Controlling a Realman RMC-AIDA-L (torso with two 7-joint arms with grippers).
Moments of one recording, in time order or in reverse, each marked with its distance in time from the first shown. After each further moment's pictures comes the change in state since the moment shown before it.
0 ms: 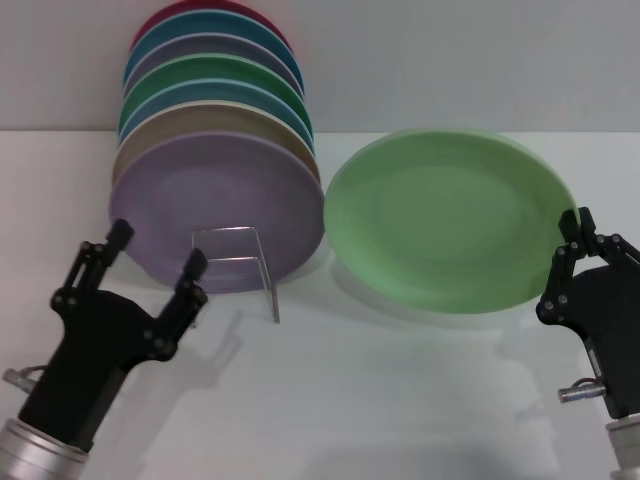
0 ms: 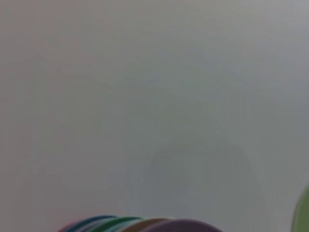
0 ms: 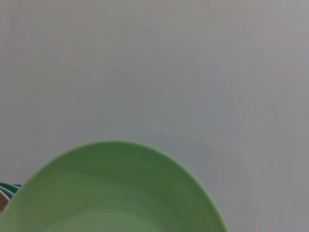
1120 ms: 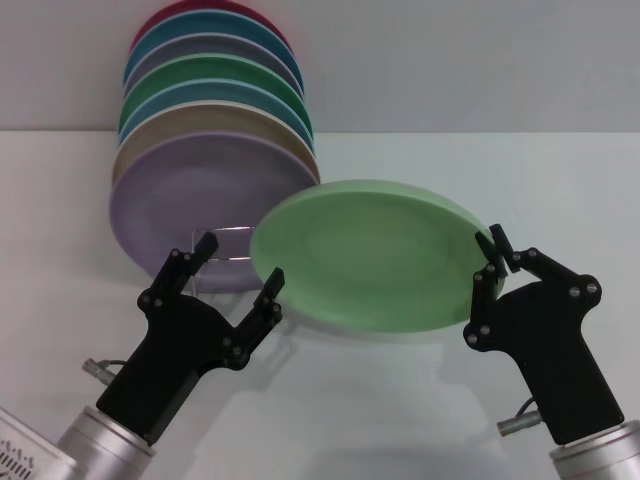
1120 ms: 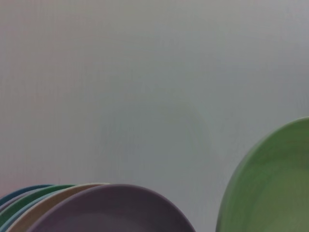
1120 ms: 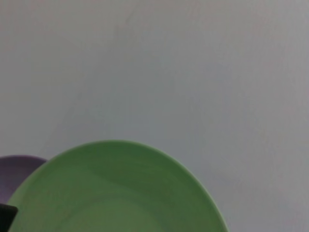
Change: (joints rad) left arm -0.054 0.001 0.052 -0.091 0.002 -0.165 0.074; right arm 0.054 -0.005 -0.178 0.043 0.030 -0.016 -0.315
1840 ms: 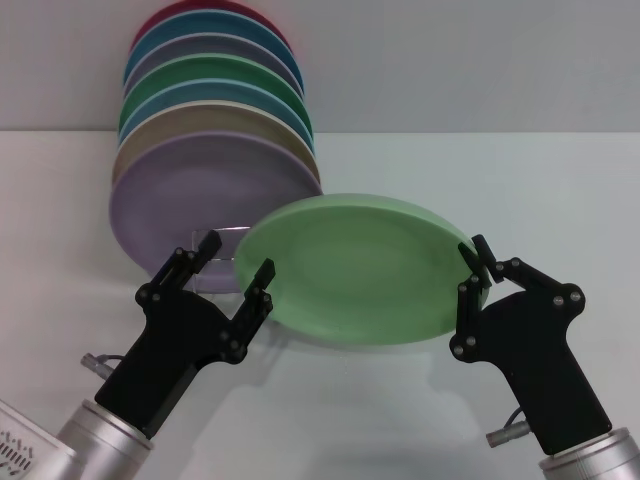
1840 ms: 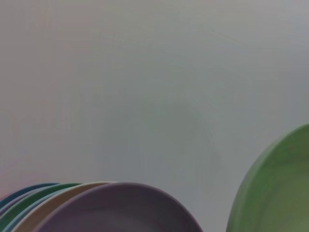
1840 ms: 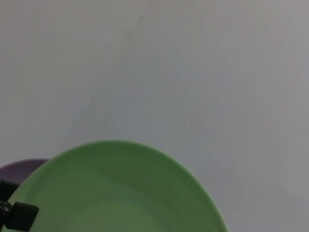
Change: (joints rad) left arm -0.009 0.001 -0.011 0.005 -0.003 -0.012 -0.007; right arm 0.002 0.002 -0.025 0.001 0.002 0.010 0.009
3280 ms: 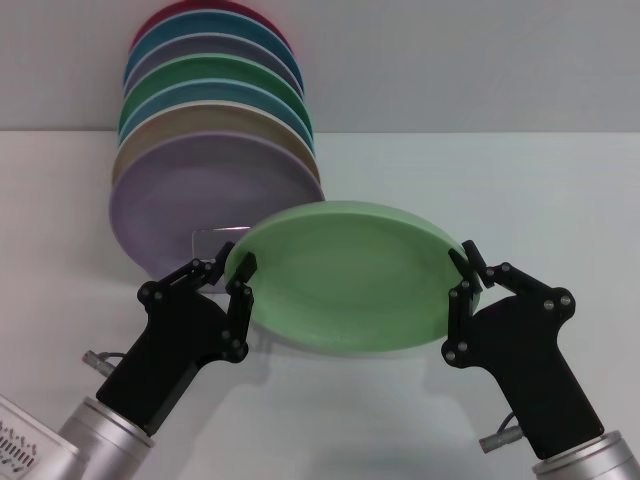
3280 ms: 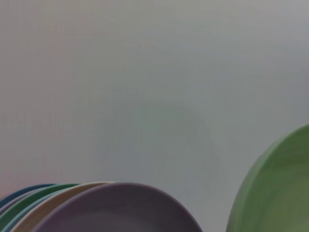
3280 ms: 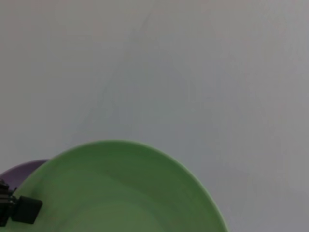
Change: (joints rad) left arm -0.008 0.000 0.000 0.008 0.001 -0.004 0.003; right arm 0.002 0.002 -0.010 0.002 -0.001 0.012 0.003
